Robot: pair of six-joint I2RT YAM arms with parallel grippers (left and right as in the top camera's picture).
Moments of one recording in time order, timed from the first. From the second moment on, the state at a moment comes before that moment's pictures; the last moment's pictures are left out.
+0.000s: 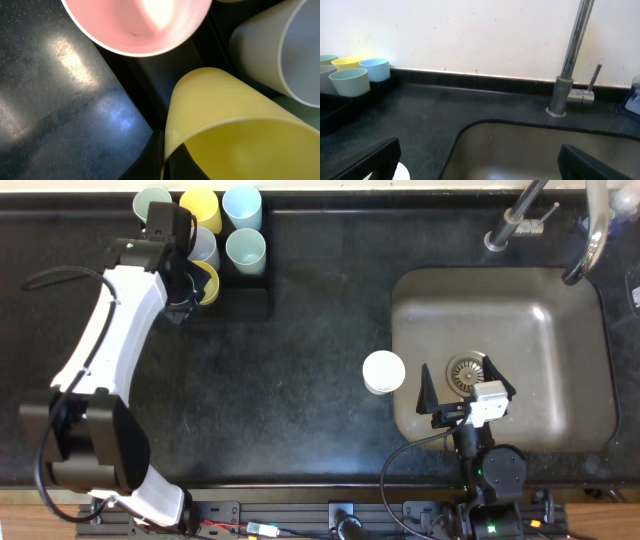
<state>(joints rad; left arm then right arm) -0.08 1.81 1.49 -1.00 -0.15 -1.13 0.12 0.01 0.02 -0.02 -0.02 0.01</state>
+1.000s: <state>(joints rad) -0.08 1.88 1.48 -0.95 -0.20 -1.16 0.12 0.01 0.02 -0.02 -0.02 0.01</state>
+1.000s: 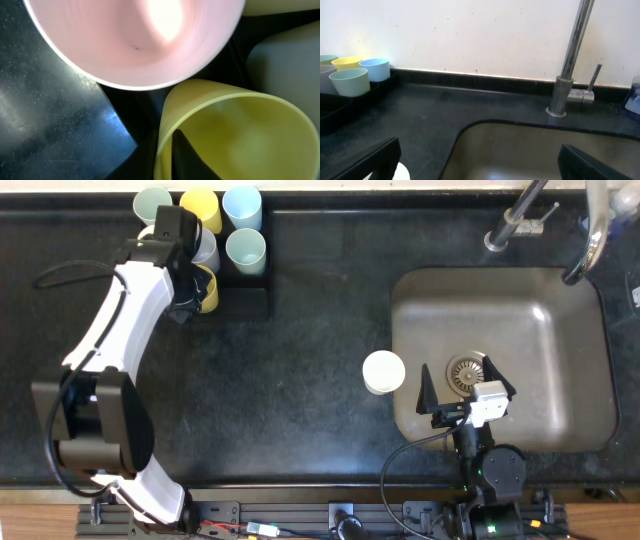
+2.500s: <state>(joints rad) -0.03 0.28 0.21 0.39 0.02 -0.10 0.12 0.01 0.02 -0.02 -0.02 0.01</state>
